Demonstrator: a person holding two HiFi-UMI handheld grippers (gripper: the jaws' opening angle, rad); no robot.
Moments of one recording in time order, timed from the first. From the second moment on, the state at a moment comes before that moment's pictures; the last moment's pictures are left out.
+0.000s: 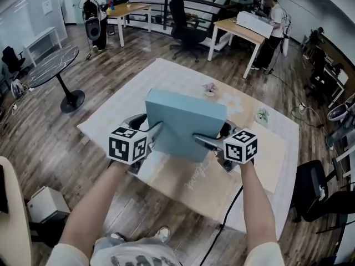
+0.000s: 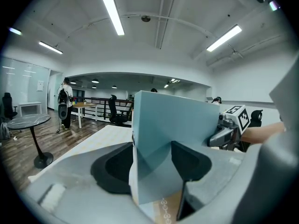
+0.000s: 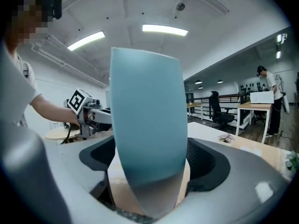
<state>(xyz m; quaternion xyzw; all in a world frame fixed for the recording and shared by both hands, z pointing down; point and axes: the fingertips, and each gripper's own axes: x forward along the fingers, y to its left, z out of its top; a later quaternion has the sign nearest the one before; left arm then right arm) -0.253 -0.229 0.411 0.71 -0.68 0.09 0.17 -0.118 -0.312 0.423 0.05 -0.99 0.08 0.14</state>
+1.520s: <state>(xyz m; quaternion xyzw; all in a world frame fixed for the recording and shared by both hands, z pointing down) -0.228 -0.269 0.421 0.82 -0.54 0.10 0.17 -0.084 -0.300 0.417 0.40 -0.91 -0.04 0.12</state>
